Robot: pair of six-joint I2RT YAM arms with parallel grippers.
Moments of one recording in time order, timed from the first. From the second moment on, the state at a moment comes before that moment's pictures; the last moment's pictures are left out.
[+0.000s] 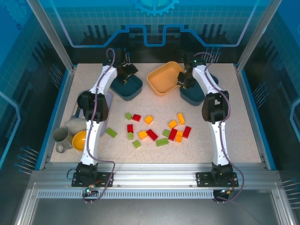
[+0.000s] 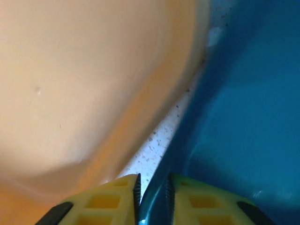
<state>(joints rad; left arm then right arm) -0.13 2.58 2.50 -0.92 0.21 -0.84 0.20 2.48 2.37 -1.16 -0.10 0.54</state>
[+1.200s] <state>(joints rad) -0.23 2.61 2.51 -0.92 0.32 -0.53 0.16 2.53 2.43 -1.12 -0.21 0.55</state>
